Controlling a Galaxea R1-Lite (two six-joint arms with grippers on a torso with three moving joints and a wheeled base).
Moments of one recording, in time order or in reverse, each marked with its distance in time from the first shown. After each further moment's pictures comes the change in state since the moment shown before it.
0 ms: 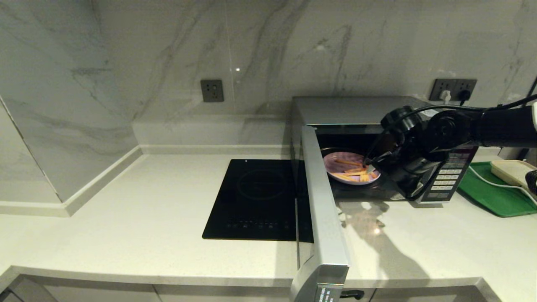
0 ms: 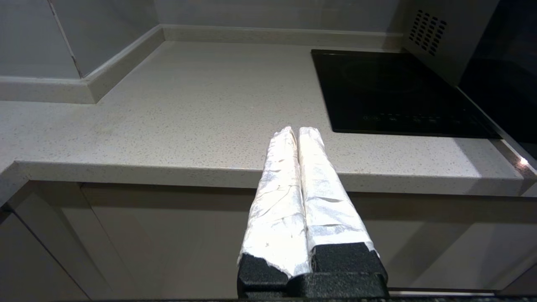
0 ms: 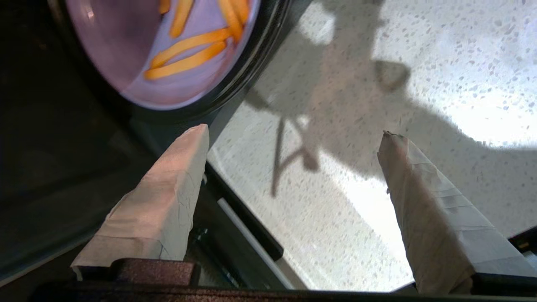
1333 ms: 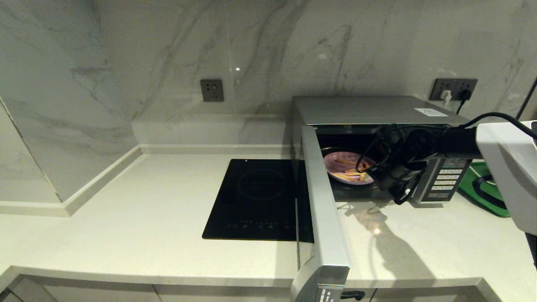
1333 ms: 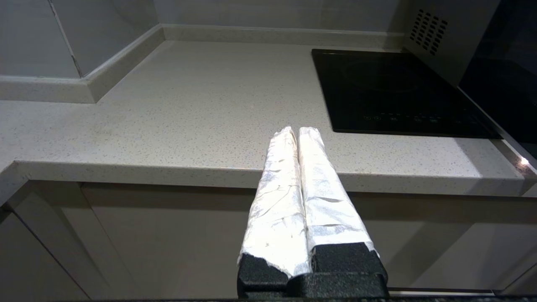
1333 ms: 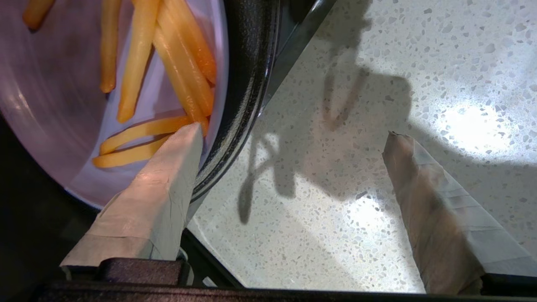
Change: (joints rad) left arm 0.000 0.000 0.000 0.000 0.000 0.000; right arm -0.068 0.220 -0.167 -0.002 -0.003 -0.007
